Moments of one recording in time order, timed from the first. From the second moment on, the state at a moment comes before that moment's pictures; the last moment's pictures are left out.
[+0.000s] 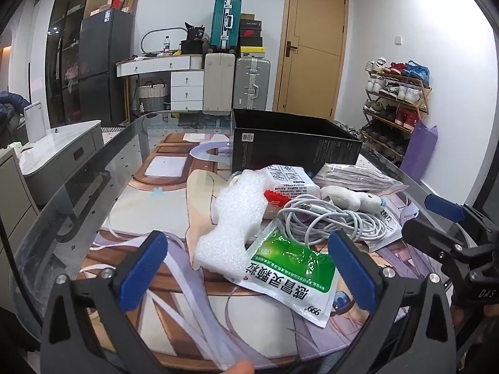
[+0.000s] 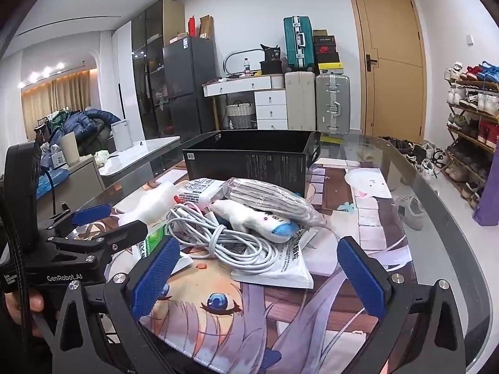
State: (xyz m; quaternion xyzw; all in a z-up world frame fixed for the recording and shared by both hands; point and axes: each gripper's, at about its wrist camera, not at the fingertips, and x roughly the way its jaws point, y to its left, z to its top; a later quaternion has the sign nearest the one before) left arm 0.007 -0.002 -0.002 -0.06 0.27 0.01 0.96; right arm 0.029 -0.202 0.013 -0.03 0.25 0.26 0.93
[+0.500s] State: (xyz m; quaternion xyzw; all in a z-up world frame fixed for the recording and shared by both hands) left arm 0.004 0.002 -0.002 -0.06 0.27 0.00 0.96; right arm 0.032 -0.205 0.016 -0.02 0.25 0.25 0.94
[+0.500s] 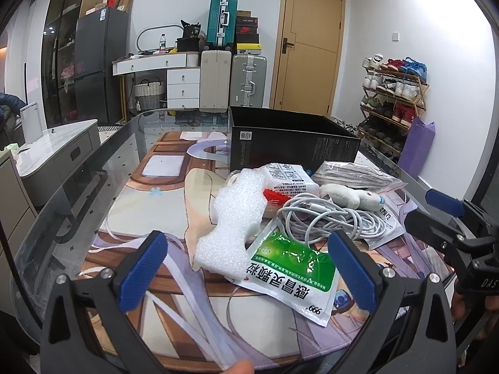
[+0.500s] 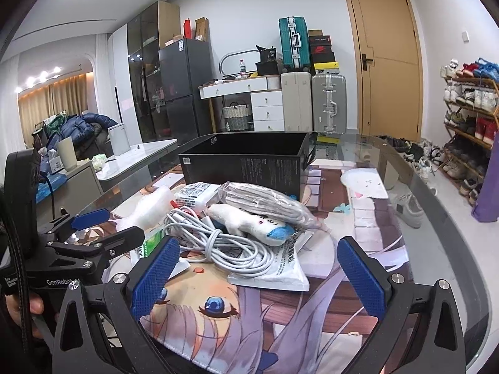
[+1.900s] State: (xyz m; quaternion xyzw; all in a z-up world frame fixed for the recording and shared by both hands) left arm 0.025 0.021 0.007 -0.04 0.30 -0.01 0.95; right arm 0.050 -0.205 0.018 -0.01 0.27 0.22 0.94
